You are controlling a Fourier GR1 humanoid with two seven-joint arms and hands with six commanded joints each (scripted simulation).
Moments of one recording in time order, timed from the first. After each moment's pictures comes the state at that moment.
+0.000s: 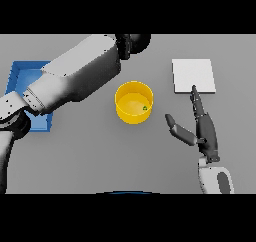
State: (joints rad) left arm -1.50 0.28 -1.12 -0.70 -1.38 -0.26 -0.29; right arm 0.08 -0.02 0.13 -1.70 0.23 -0.06 -0.08
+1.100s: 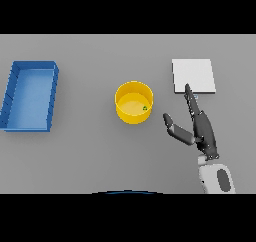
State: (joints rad) left arm -1.30 0.63 -0.10 -0.23 -0.45 -0.03 0.16; right arm 0.05 -0.05 0.15 -1.68 0.23 -0.01 -0.12
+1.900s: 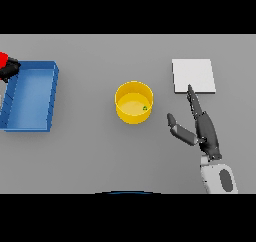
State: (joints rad) left arm -0.61 0.56 -0.03 -0.92 -0.16 0.13 0.47; right arm 0.05 -0.06 0.13 -1.66 0.21 0.00 -0.14
